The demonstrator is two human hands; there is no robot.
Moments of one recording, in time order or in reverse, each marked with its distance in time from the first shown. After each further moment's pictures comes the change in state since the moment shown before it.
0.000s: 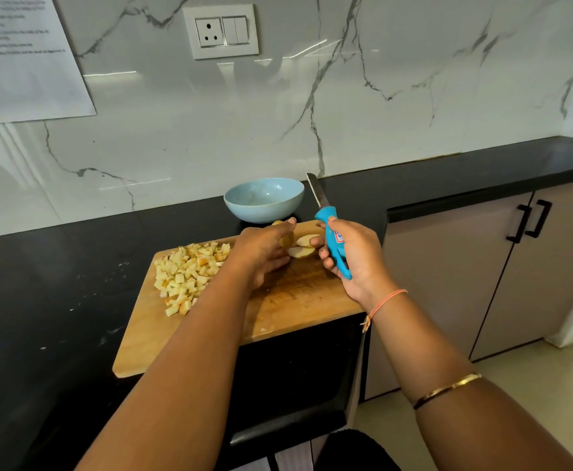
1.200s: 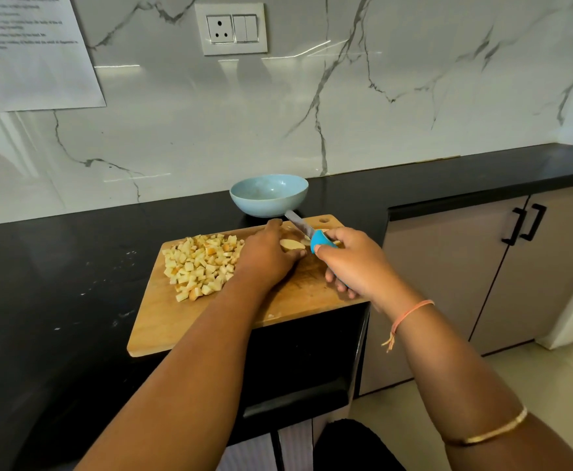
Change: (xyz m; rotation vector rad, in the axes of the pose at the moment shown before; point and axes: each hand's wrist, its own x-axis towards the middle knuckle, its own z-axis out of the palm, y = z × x) left_hand -0.005 -0.025 -0.013 1.089 0.135 0.452; right_hand -0.047 -0.014 0.010 -0.964 -0.066 -0.076
